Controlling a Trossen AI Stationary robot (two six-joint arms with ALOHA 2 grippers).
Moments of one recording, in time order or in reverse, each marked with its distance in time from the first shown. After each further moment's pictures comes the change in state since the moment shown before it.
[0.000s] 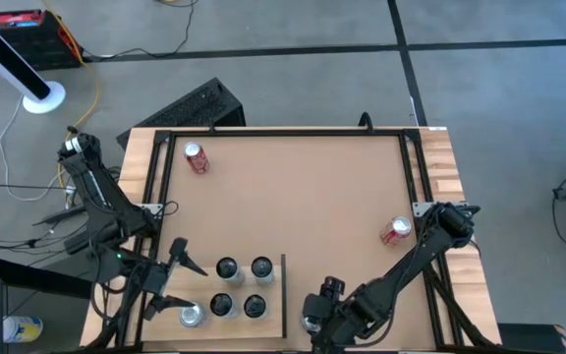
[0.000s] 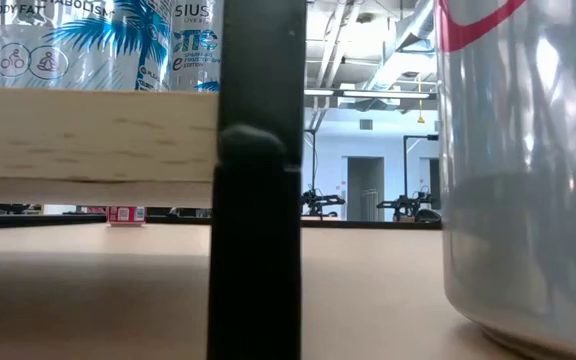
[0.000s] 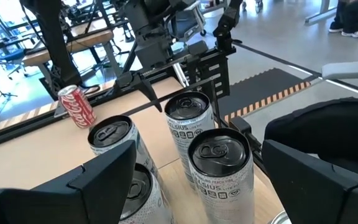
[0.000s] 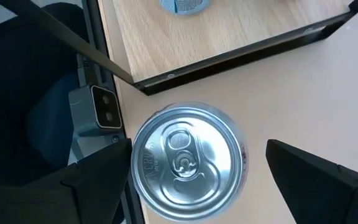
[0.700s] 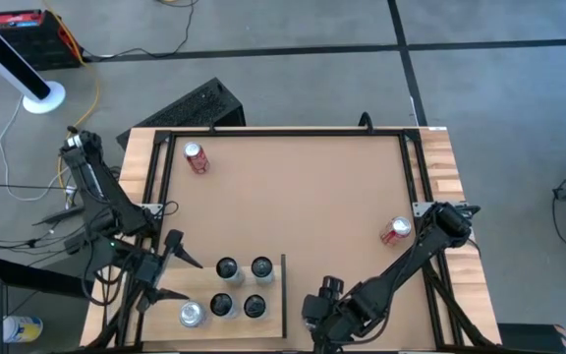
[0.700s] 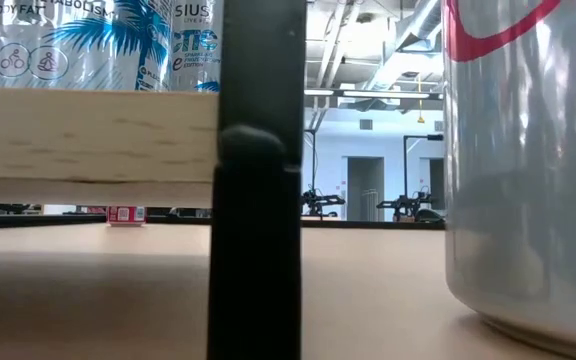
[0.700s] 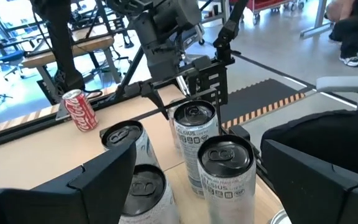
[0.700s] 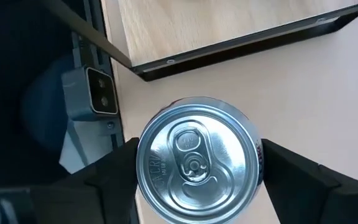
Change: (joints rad) left arm -0.001 -0.098 0.000 -0.053 0.009 -0.010; right arm -0.028 0.010 0.002 -0.045 -0.024 -0.082
